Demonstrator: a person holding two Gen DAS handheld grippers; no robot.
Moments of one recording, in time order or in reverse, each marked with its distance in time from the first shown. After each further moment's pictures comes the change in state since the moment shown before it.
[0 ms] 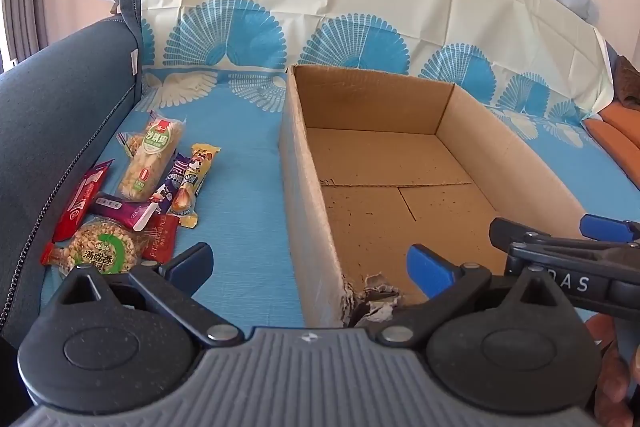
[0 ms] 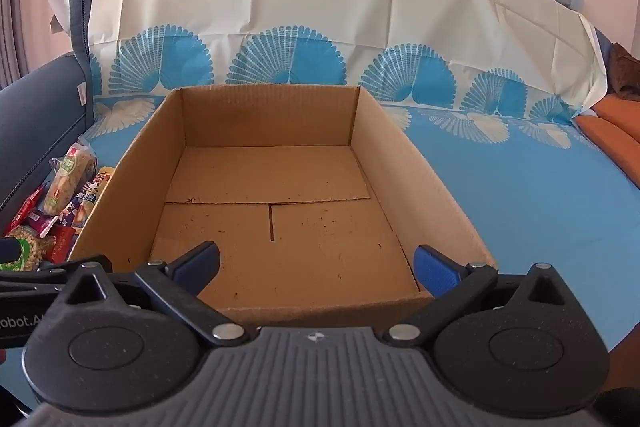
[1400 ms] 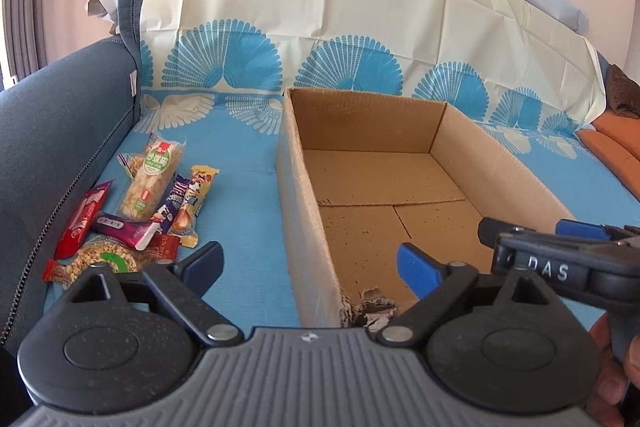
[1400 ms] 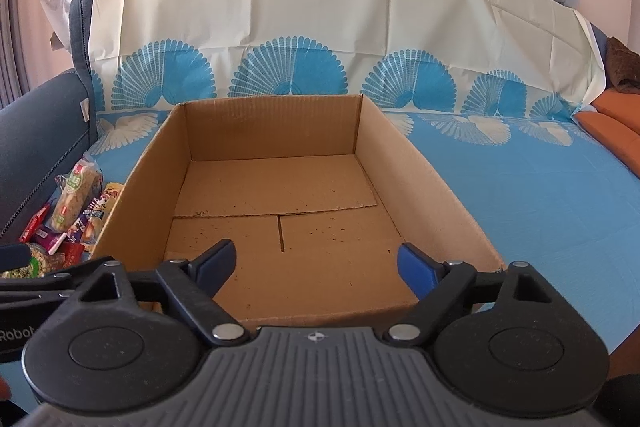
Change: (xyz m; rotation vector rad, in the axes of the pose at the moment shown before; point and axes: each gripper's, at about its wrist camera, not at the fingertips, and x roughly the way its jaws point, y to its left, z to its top) left arm -0.012 0.003 -0.001 0.039 -0.097 0.012; right arm -0.005 0.007 0.001 0.048 -0.027 0.020
